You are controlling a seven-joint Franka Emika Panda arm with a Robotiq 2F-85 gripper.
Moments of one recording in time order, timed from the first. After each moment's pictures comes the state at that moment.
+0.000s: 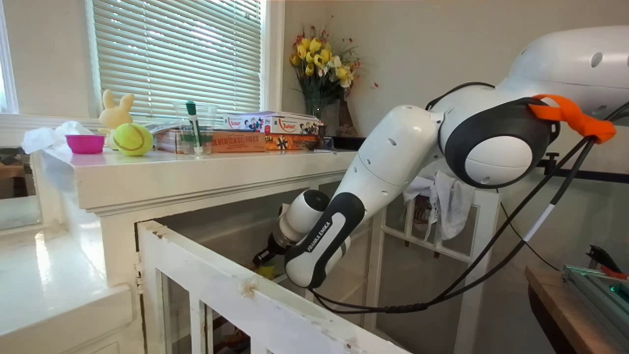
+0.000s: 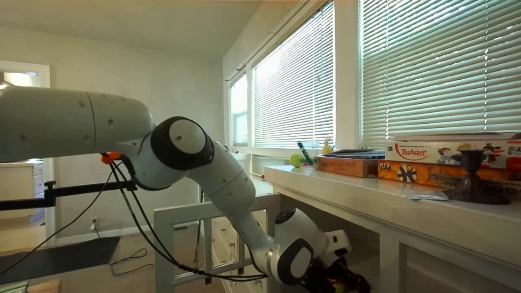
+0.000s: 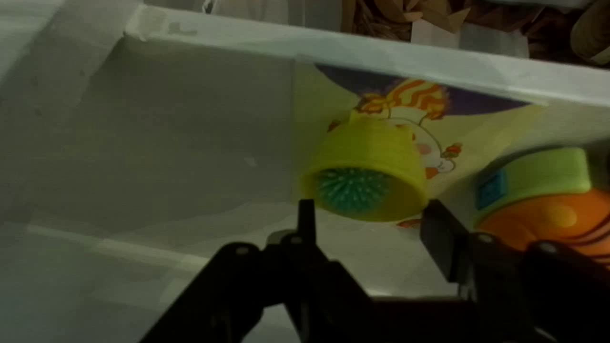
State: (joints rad) arm 0.18 1.49 -0.44 -1.18 0.34 3.30 0.09
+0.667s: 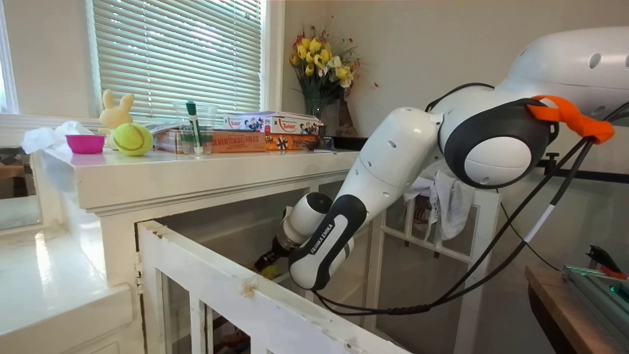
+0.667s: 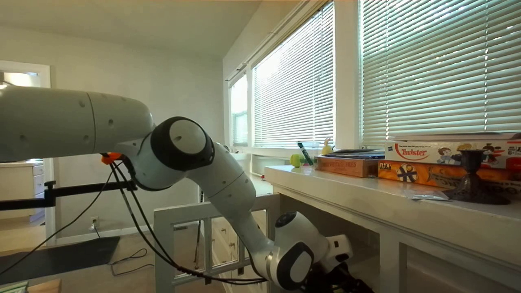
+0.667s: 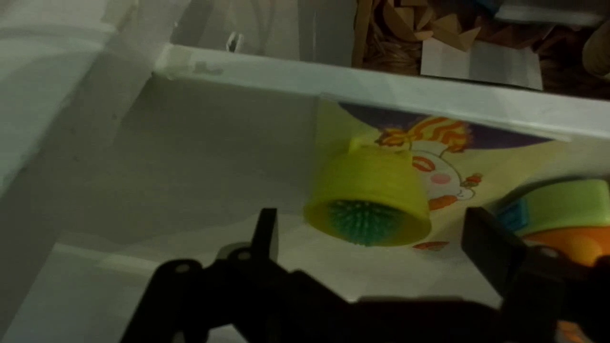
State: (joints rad) arm 0.18 1.49 -0.44 -1.20 0.34 3.30 0.10
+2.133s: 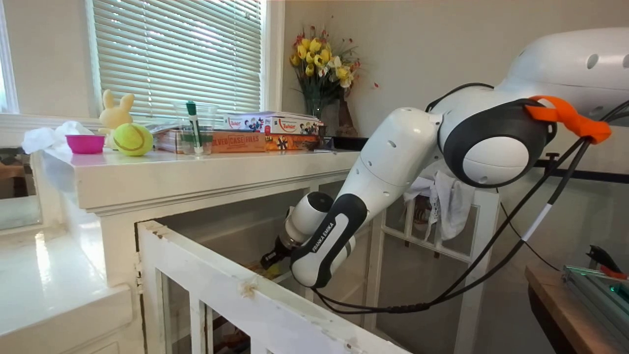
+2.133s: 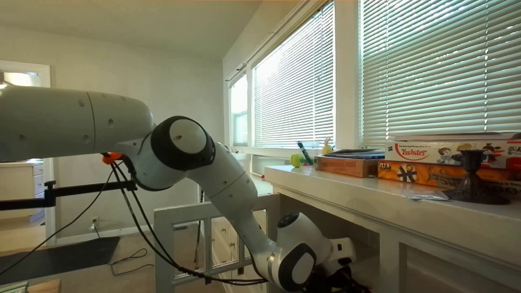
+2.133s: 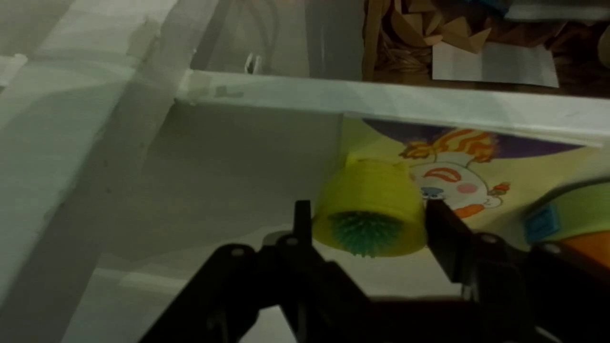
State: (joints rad) arm 0.16 1.49 -0.44 -1.20 0.34 3.27 0.15
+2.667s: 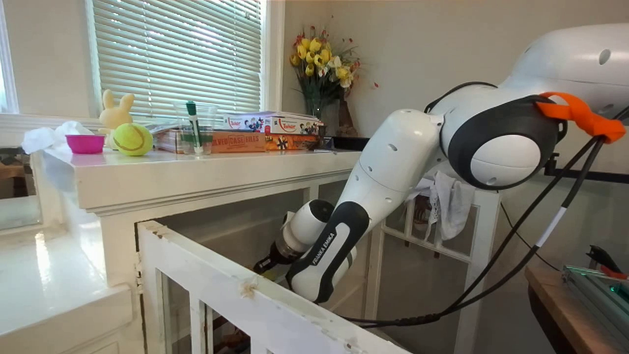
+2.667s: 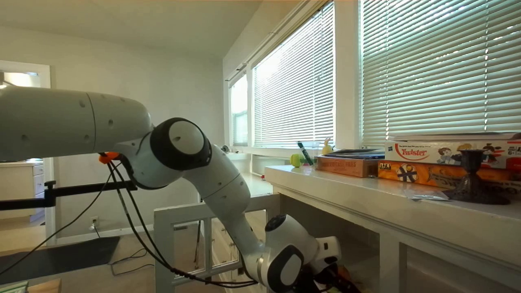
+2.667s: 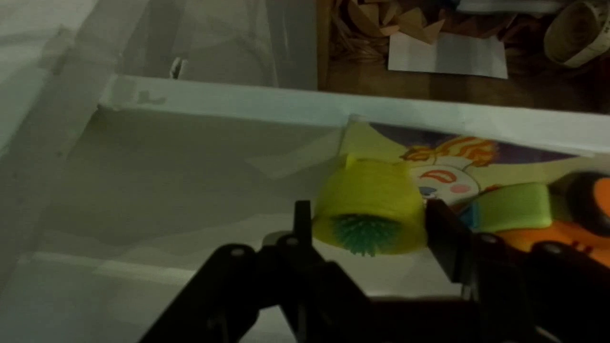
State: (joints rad) arm 0.21 1.48 -0.42 -1.25 0.34 3.38 0.17
